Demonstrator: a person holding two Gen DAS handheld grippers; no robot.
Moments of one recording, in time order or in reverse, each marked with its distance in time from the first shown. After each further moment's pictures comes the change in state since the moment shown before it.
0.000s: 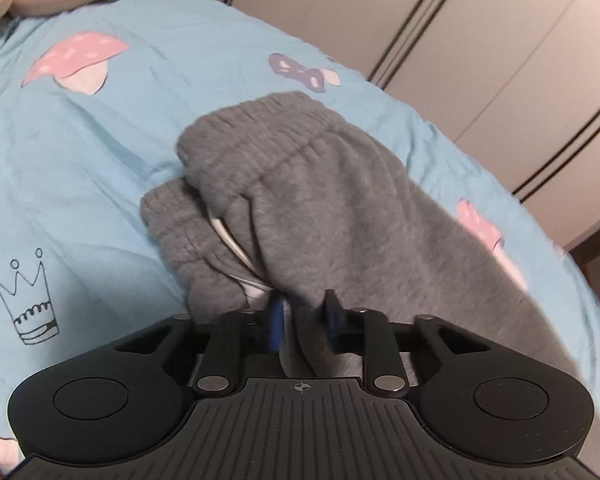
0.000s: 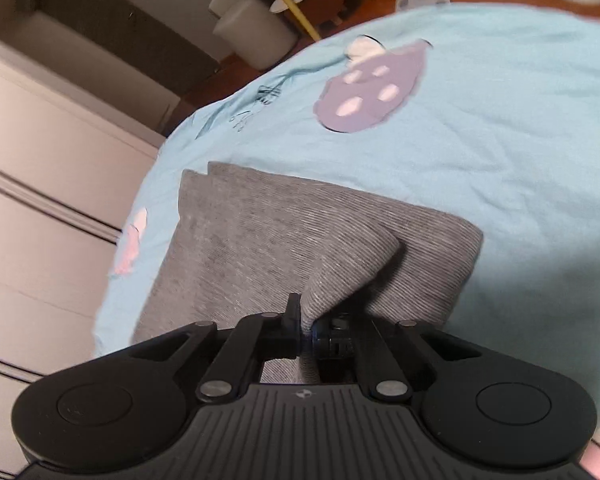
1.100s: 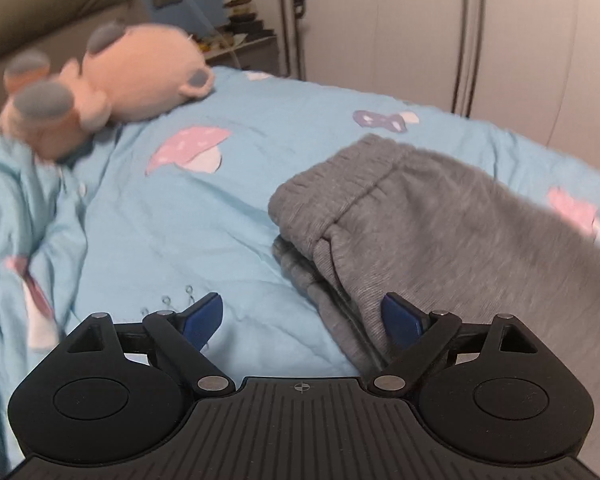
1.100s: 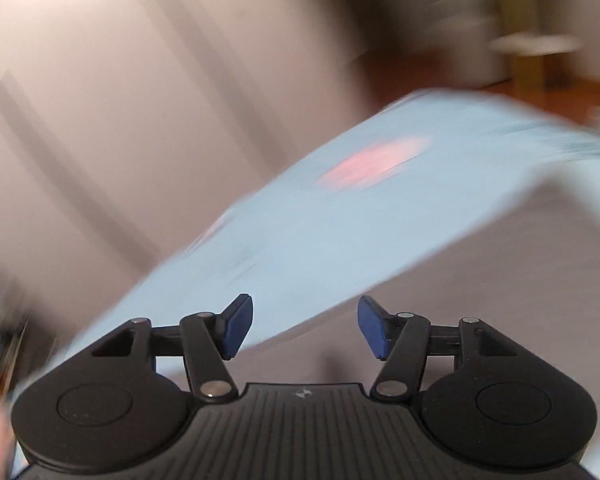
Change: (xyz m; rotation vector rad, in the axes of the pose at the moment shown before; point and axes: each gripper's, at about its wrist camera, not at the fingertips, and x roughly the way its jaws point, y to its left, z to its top) left arm -0.030 -0.019 -0.044 0.242 -0.237 0.438; right arm 0.022 0.249 -0.131 -0.670 0.227 0.319
